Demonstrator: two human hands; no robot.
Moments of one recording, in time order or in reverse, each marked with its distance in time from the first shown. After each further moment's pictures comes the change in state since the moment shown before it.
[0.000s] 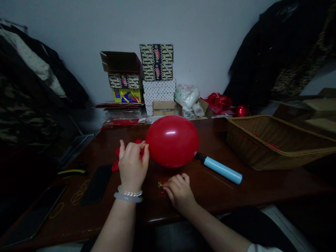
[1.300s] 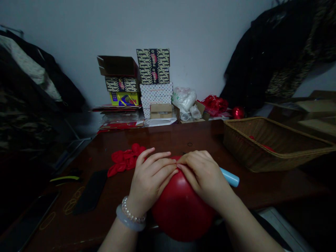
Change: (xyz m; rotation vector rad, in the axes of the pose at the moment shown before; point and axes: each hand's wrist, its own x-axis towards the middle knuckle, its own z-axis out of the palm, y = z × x) left_hand 0.009 0.054 -0.017 -0.342 -0.218 0.426; right_hand 0.079 -0.016 -0.158 -0.050 -0.005 -0.077
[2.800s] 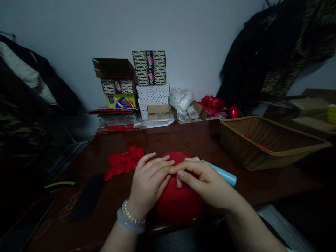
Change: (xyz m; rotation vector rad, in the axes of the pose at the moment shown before) left_hand -0.001 -0.002 0.015 -0.040 -0.019 0.007; right_hand -0.003 0.006 -0.014 0.699 -0.205 0.175
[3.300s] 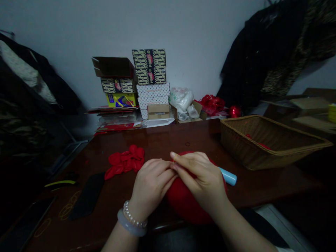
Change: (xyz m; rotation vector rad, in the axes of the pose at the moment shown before) left_hand -0.001 0.007 0.004 -0.031 -0.119 -0.045; right_hand 0.000 0.005 0.021 -0.396 0.471 -0.326
